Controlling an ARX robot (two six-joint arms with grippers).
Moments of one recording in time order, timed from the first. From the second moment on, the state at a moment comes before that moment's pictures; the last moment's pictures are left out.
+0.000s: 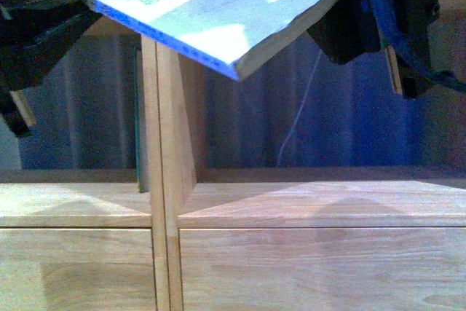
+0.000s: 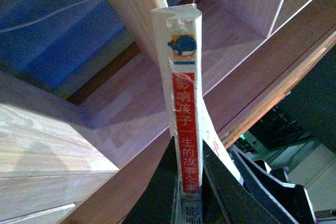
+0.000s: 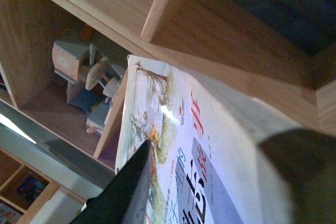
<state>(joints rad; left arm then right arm) -0.09 1.26 0.68 1.13 0.63 -1.20 0.72 1.25 0.91 0.65 0.28 0.93</state>
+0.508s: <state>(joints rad) 0.02 1.26 0.75 1.01 0.66 -1.08 0.45 1.06 0.82 0.67 0.30 0.57</state>
